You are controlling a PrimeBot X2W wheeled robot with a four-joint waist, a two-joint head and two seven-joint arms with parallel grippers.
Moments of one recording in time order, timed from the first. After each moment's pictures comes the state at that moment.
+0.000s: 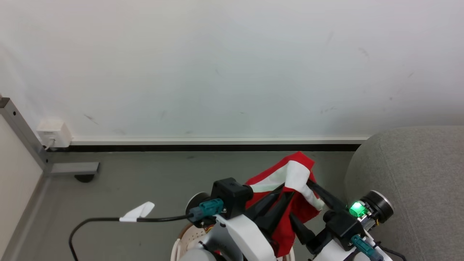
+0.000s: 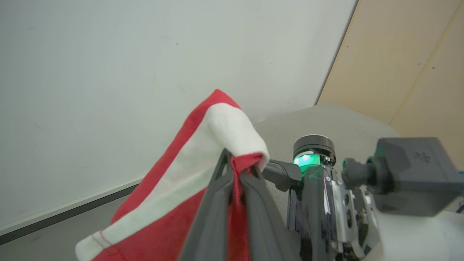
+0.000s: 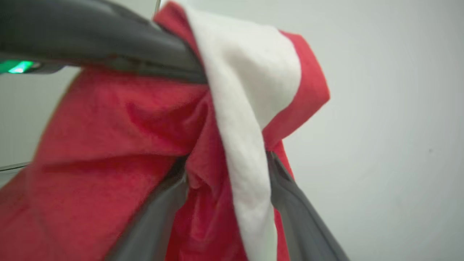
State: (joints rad) left arm -0.34 0.09 -0.68 -0.07 -0.45 0.00 0.17; right arm -0.32 -0.15 0.53 0.30 0.06 0.13 -0.26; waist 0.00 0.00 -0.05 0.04
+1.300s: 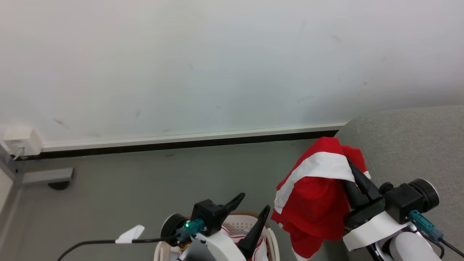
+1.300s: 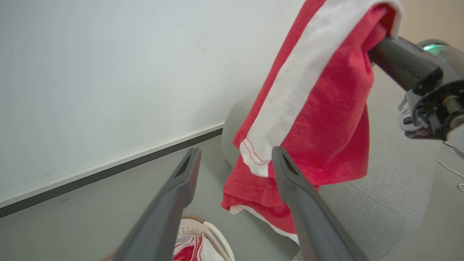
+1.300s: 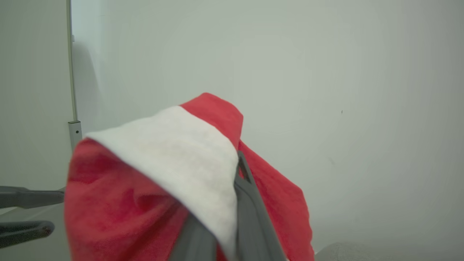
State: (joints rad) left arm -0.31 0.15 -0.69 0.18 -0.40 0.01 -0.01; right arm -0.33 -0.21 0.39 0.26 0.28 0.13 -0.26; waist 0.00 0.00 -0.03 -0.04
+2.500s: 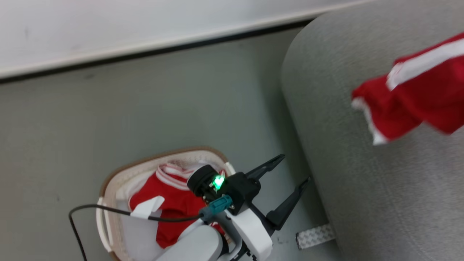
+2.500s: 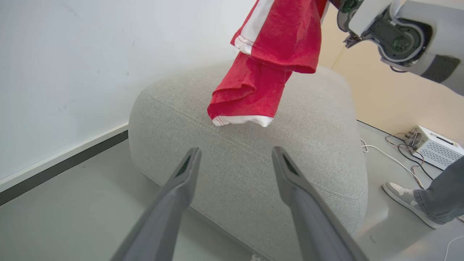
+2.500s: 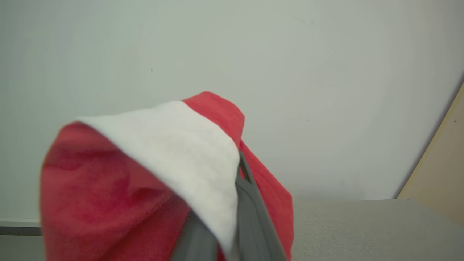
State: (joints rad) left arm -0.52 0.14 -0.80 0.16 -0.33 -0.08 -0.09; right arm -0.61 -0.34 -0.07 0.34 0.26 0.13 -0.26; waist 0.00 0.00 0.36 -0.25
